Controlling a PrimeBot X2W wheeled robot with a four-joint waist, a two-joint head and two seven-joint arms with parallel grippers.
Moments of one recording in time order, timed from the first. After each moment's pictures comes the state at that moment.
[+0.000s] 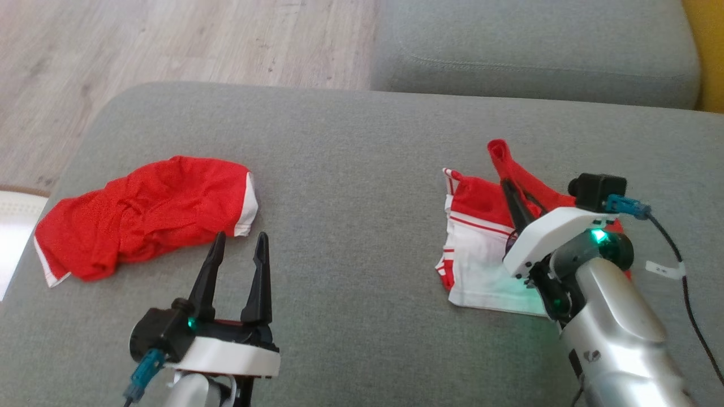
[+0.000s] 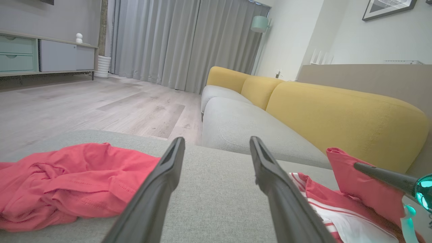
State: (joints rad) left arm -0.07 0.05 -0.23 0.22 -0.33 -0.11 -0.26; right arm -0.48 -0.07 0.21 0.72 0.46 0.13 0.04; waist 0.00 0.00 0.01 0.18
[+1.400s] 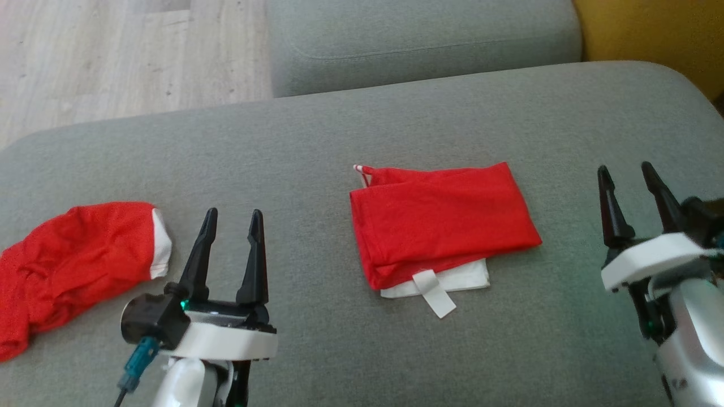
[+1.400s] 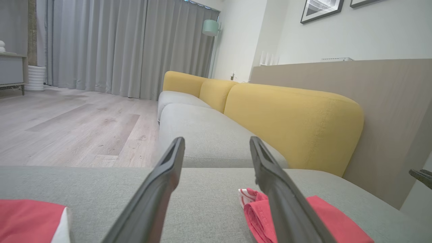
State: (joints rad) left arm -0.11 0.05 -0.22 0.16 -0.31 -0.10 -0.26; right arm -0.35 -0.30 0.16 0.60 0.34 0.13 -0.24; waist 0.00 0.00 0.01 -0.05
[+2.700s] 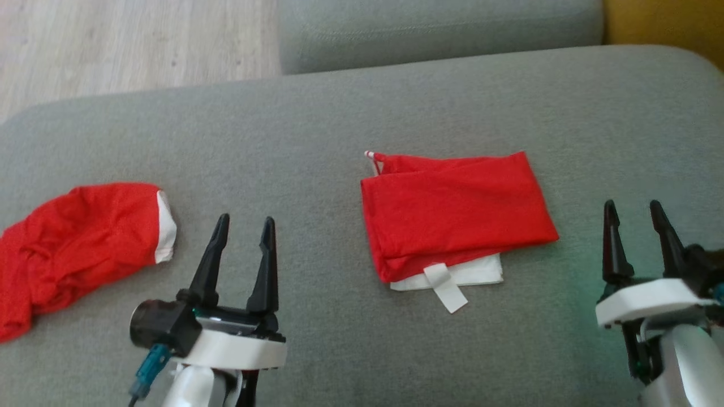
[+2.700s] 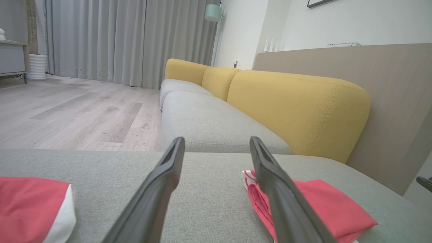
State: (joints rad) left arm -0.08 0.05 -0.25 0.14 -0.28 -0.09 -0.26; right arm -0.17 -0.14 -0.08 0.43 0.15 0.13 -0.25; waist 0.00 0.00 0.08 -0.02
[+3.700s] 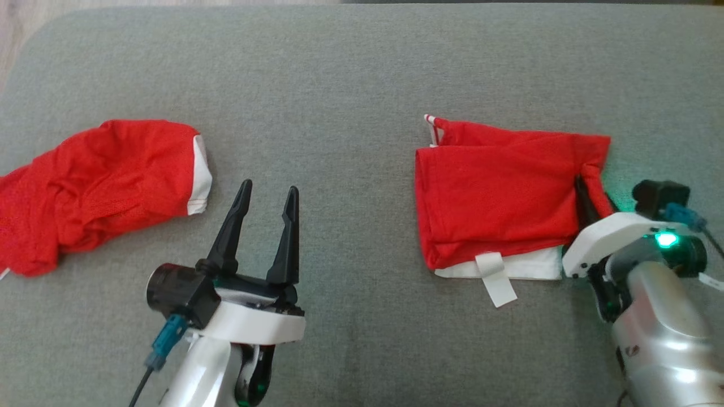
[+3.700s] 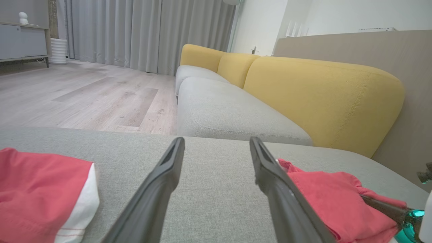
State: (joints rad) left arm -0.18 0.05 -0.32 0.14 -0.29 -0.08 -0.26; right arm -0.50 -0.14 0.02 0.87 0.22 0.13 -0.09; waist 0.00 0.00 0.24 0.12
